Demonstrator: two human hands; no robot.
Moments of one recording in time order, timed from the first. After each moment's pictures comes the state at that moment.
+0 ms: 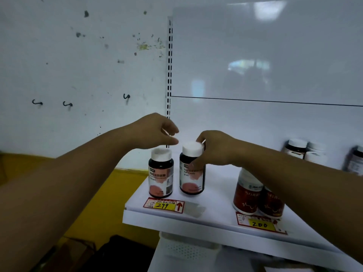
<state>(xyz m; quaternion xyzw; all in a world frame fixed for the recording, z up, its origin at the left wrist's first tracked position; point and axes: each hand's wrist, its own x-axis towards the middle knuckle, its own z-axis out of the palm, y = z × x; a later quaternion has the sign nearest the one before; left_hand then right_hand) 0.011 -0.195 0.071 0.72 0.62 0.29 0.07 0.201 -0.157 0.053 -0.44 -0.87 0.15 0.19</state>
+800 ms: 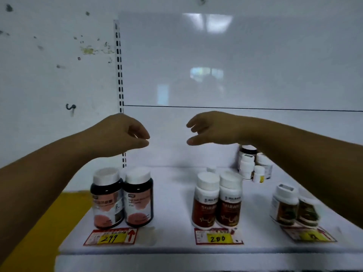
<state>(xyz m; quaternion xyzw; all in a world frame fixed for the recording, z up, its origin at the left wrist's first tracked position) 0.055 -0.169 0.093 0.75 0.58 0.31 0.02 0.300 -0.122 0.109 -0.46 -0.84 0.19 0.22</state>
